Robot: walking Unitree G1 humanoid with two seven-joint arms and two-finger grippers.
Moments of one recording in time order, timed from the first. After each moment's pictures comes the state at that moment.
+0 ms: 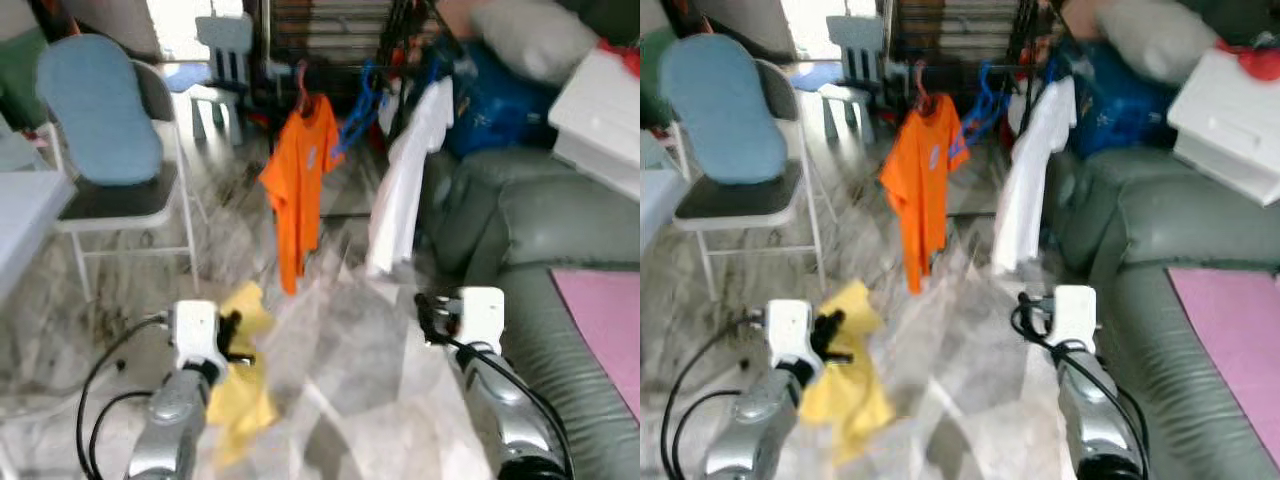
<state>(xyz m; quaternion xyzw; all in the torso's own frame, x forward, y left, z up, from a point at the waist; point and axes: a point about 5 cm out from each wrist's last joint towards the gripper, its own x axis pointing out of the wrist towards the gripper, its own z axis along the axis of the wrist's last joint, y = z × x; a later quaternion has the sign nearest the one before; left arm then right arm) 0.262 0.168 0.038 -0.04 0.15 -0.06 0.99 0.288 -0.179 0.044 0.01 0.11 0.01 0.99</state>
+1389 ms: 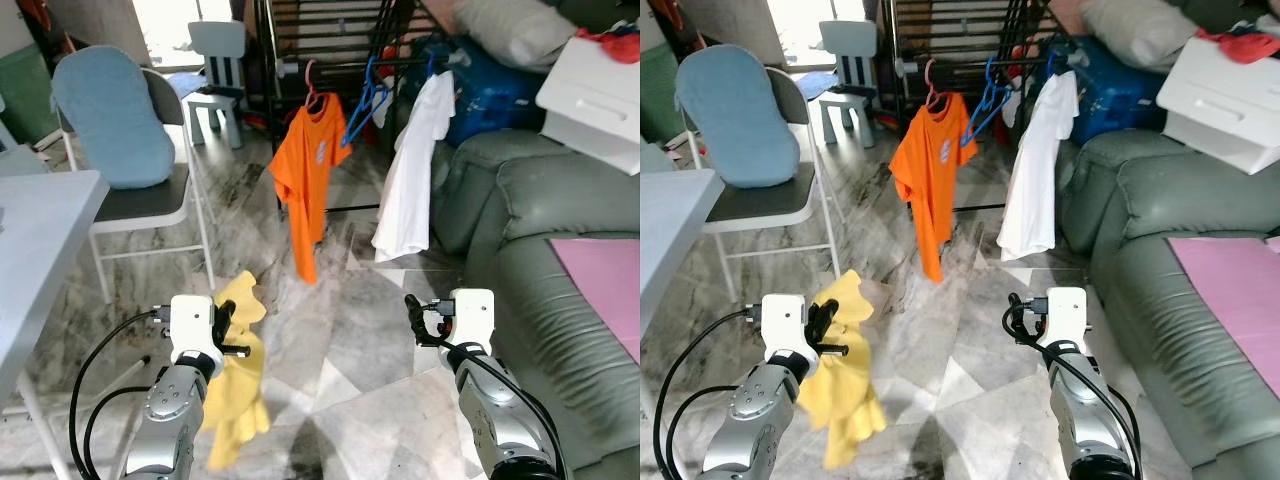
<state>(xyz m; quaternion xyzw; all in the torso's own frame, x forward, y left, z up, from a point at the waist) 0.267 0.168 0.051 -0.02 0.10 -0.05 0.99 0.288 -0.175 0.044 0.01 0.11 0.02 0.99</state>
